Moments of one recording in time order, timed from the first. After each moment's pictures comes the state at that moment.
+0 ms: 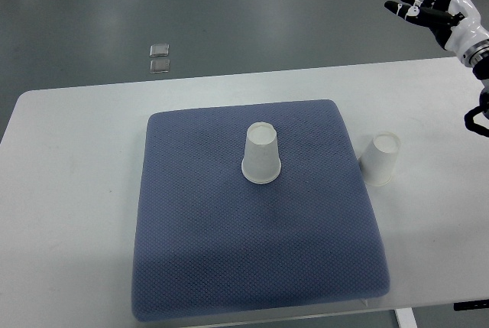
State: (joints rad) left arm -0.02 0.00 -0.05 -0.14 0.05 0.14 -0.05; right arm 0.90 -0.67 0.47 0.83 -0.41 0.14 0.44
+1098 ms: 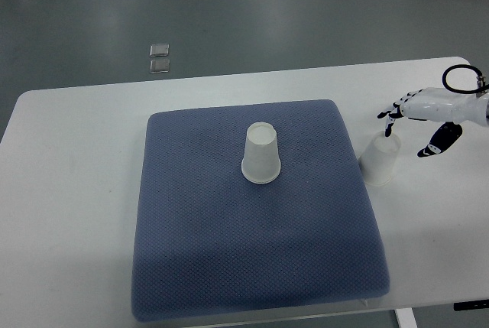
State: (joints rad) left arm -0.02 0.00 -0.05 -0.14 0.05 0.14 -0.05; right arm 0.96 -0.87 0.16 1.13 -1.71 0.08 0.47
